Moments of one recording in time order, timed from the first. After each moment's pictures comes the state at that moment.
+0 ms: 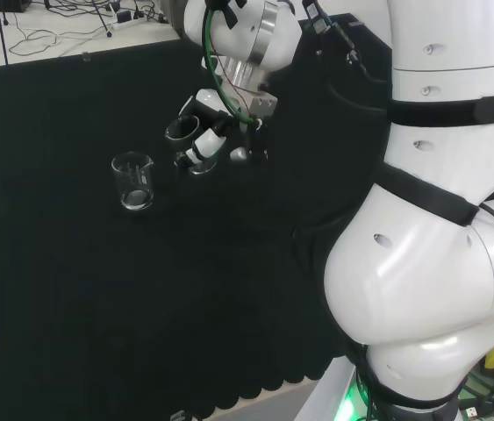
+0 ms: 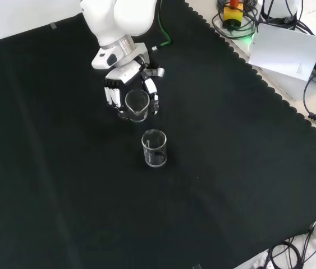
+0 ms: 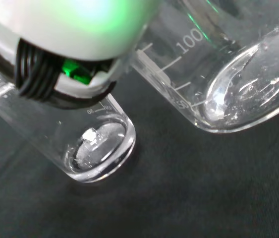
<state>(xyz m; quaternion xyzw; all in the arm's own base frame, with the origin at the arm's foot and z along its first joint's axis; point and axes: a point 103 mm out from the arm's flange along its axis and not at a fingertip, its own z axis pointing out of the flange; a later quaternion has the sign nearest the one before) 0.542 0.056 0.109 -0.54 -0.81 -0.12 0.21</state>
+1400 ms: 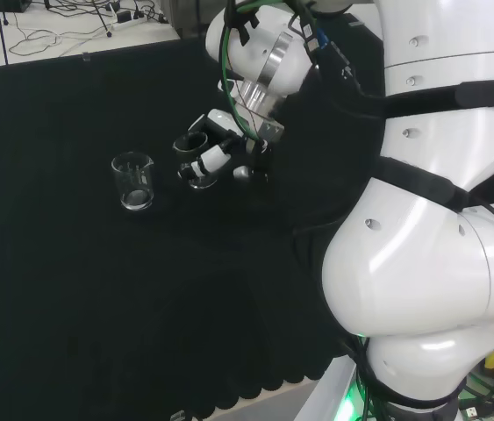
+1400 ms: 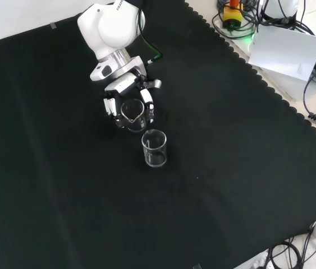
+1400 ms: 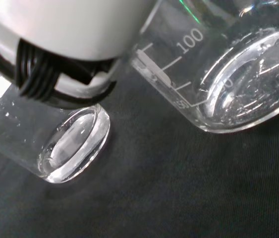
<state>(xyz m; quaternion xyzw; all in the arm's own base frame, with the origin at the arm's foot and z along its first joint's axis) 0.550 0.048 0.060 -0.55 -0.77 -0.17 0.26</state>
